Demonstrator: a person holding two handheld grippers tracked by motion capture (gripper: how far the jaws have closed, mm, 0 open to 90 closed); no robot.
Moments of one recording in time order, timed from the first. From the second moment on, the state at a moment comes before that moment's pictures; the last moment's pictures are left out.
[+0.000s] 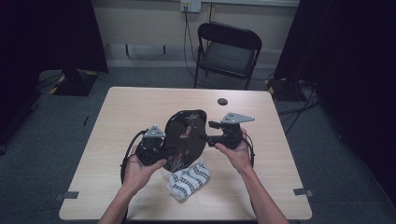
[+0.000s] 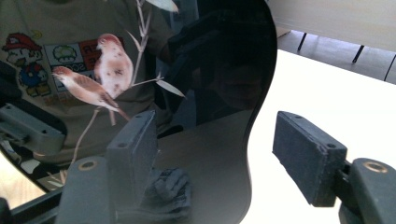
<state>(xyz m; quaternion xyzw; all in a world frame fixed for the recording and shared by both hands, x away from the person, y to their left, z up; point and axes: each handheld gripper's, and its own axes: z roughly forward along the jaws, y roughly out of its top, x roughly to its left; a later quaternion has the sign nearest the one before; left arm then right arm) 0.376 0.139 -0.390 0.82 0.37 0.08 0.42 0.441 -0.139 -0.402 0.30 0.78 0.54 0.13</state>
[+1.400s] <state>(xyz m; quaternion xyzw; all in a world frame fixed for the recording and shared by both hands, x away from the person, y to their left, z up) 0.377 0.156 -0.387 0.83 0.34 0.07 0.44 0.444 -0.154 -0.400 0.28 0.78 0.56 0.09</state>
